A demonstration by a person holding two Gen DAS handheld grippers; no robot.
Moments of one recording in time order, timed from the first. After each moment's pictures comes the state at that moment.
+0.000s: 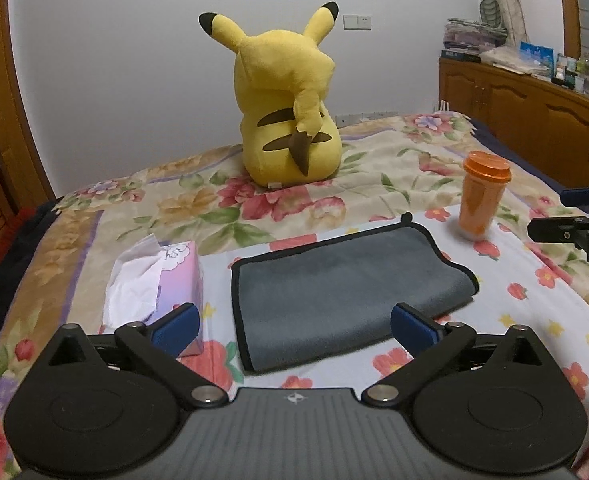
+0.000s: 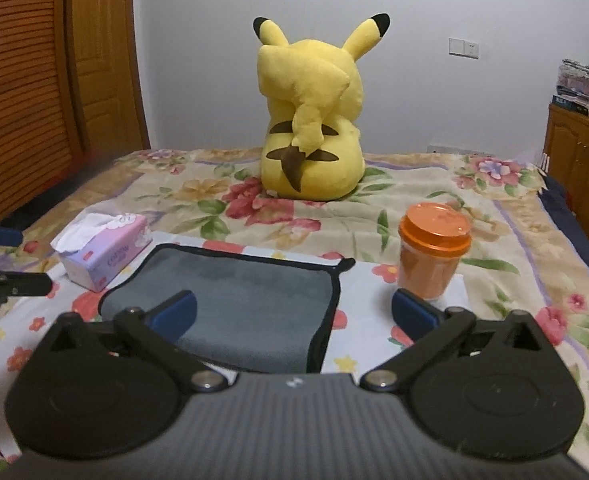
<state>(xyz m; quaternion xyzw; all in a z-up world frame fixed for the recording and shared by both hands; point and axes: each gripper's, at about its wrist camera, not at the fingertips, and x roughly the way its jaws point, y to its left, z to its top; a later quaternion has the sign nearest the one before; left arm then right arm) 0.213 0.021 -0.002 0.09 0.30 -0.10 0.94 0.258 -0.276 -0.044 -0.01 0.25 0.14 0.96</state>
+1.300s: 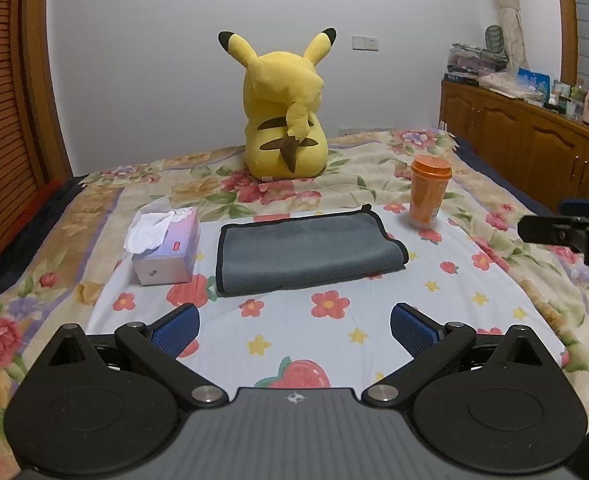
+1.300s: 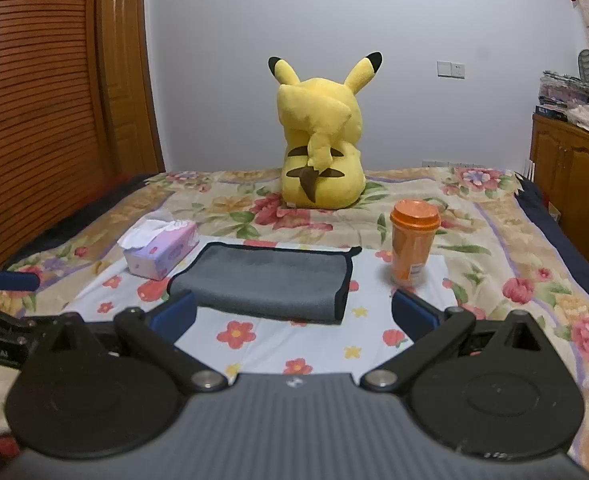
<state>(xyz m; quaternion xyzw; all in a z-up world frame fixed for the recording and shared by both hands) 0.064 -0.006 0.011 0.05 0.29 -0.08 0.95 0.125 -0.284 -0.016 0.01 0.22 0.14 0.97</state>
